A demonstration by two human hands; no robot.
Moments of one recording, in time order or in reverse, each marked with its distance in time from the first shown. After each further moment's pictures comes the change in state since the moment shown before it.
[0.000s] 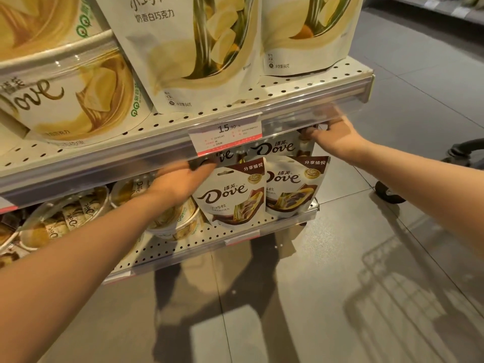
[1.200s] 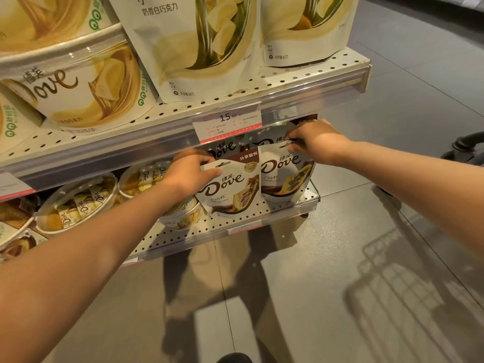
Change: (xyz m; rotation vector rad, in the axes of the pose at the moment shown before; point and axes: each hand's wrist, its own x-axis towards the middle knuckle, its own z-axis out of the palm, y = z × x) left_hand -0.006 0.002 0.013 -0.038 0.059 0.058; right_hand -0.008 -0.004 0.018 -0.896 -0.318 -0.290
